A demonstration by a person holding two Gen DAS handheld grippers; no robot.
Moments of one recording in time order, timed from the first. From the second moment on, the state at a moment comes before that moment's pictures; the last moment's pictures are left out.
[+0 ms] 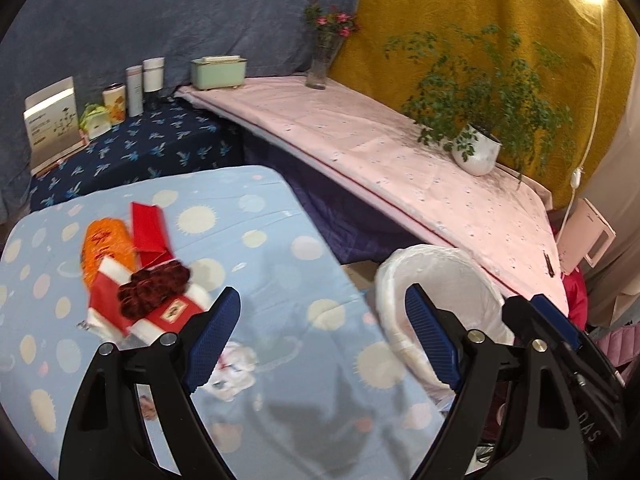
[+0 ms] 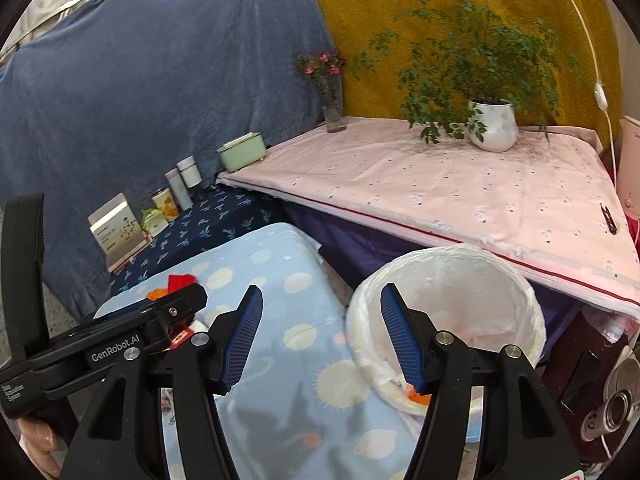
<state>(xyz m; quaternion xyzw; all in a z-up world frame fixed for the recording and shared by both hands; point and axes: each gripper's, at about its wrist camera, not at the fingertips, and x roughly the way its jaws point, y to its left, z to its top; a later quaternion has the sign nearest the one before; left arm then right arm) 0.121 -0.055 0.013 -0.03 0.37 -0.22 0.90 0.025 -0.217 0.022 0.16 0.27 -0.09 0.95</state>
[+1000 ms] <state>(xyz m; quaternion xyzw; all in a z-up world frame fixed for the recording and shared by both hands) 0.122 0.122 -0.096 -0.05 0.47 -0.07 0.88 0.072 -0.060 -0.045 0.10 0.38 0.05 0.92</state>
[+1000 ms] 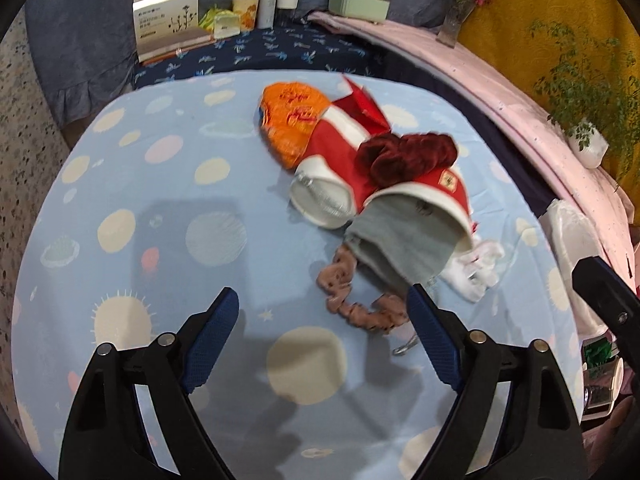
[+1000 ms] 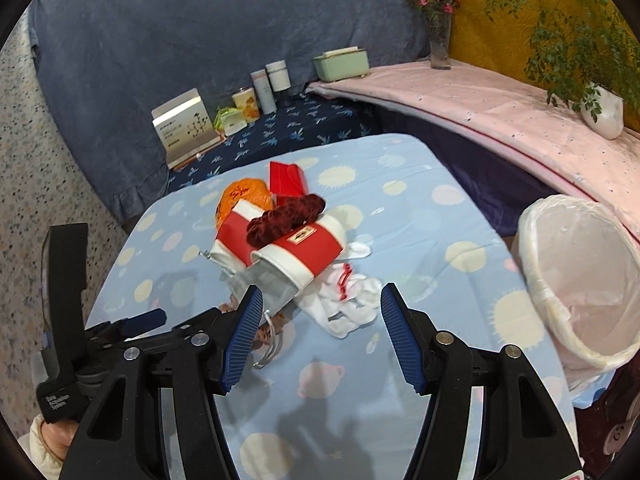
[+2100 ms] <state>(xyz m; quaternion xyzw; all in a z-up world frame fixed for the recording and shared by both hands) 0.133 0.155 -0.116 -0.07 0.49 -0.08 0.87 0.130 0.001 -0.122 0.14 0.47 0.11 0.86</state>
